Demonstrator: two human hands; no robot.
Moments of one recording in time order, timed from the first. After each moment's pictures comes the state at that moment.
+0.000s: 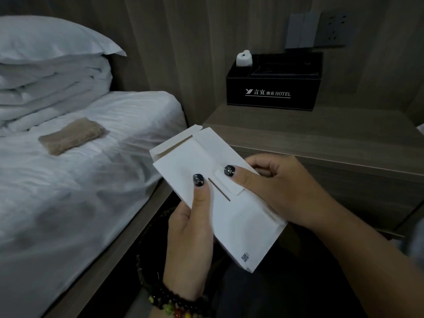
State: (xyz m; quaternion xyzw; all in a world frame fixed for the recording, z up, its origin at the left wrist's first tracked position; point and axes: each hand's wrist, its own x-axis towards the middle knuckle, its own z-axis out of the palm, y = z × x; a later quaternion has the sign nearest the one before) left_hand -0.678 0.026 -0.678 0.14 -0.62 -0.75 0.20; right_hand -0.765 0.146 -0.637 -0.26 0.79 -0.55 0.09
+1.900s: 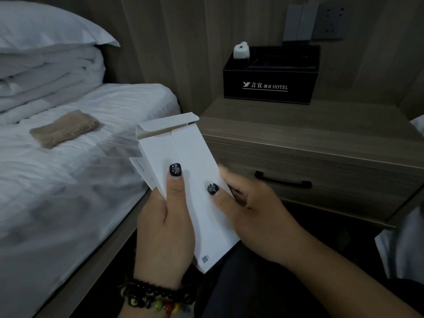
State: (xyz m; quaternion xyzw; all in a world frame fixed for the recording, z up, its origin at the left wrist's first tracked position) left_hand -0.675 -0.011 -0.682 0.15 -0.77 -0.56 0.27; right_hand -0.730 0.121 -0.668 -0.32 0.78 -0.54 0.08
